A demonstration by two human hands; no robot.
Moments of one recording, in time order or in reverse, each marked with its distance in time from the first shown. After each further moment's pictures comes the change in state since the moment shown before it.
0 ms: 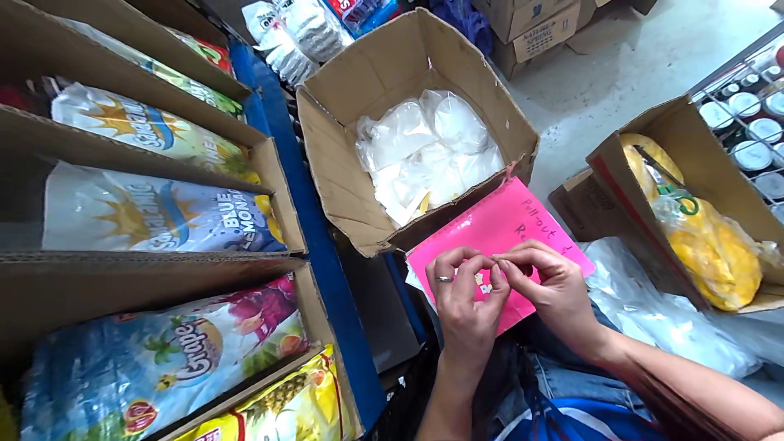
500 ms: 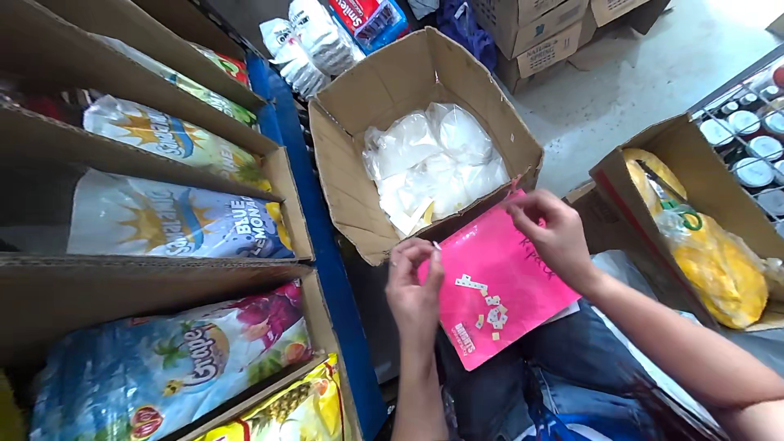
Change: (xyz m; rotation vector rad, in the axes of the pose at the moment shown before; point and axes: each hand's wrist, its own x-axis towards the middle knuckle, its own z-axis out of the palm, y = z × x) left_hand 0.034 -0.042 -0.035 -0.321 0.048 -0.314; right_hand 0.074 0.024 -0.017 -0.309 -0.010 -0.057
